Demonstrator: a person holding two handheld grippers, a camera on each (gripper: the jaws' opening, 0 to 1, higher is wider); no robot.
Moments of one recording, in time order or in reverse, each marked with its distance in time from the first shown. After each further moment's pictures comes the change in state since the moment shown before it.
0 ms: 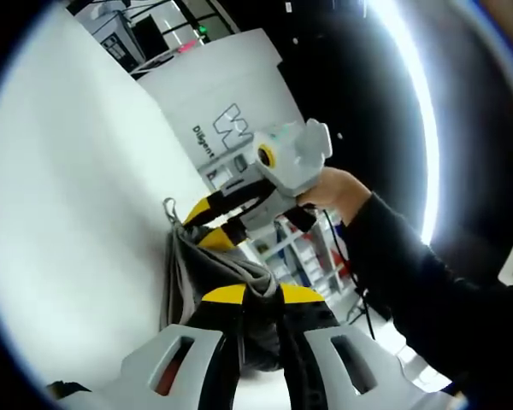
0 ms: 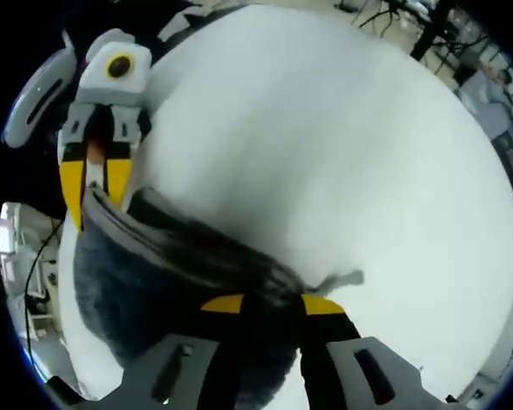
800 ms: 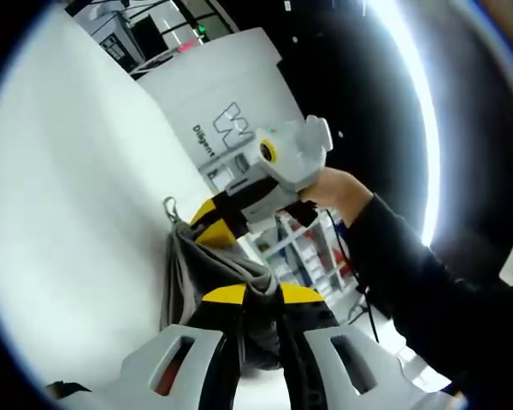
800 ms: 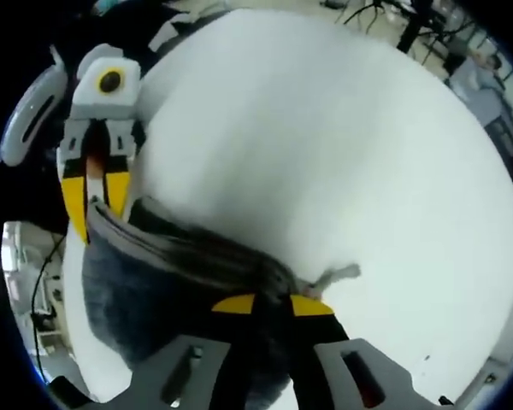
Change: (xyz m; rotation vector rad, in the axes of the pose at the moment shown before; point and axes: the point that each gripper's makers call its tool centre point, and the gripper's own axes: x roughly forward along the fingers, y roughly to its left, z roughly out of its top) left arm 0.000 0.000 -0.001 0.008 0.008 0.004; right arm -0.010 0.000 0.001 0.074 -0.008 -0.005
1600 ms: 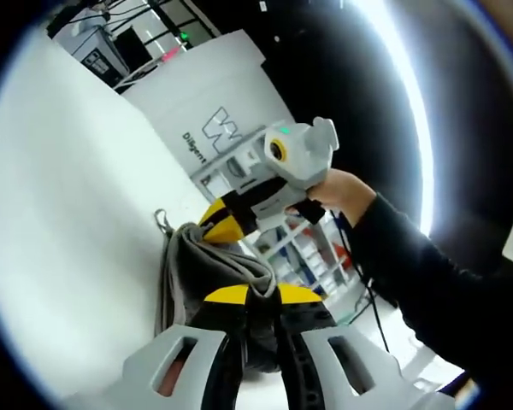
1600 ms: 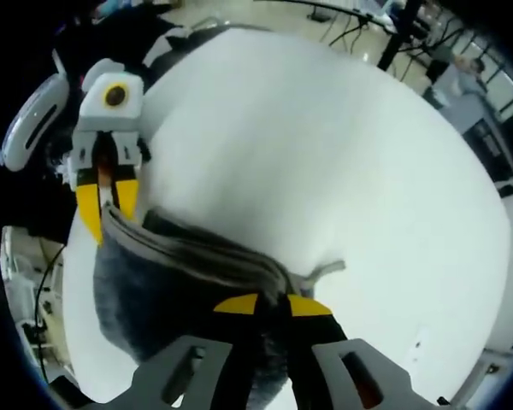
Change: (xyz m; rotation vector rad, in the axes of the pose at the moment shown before) left arm 0.001 -0.012 0.008 0.099 -0.012 -0.019; right arm -0.024 0.003 0.003 0.024 -0.075 -0.080
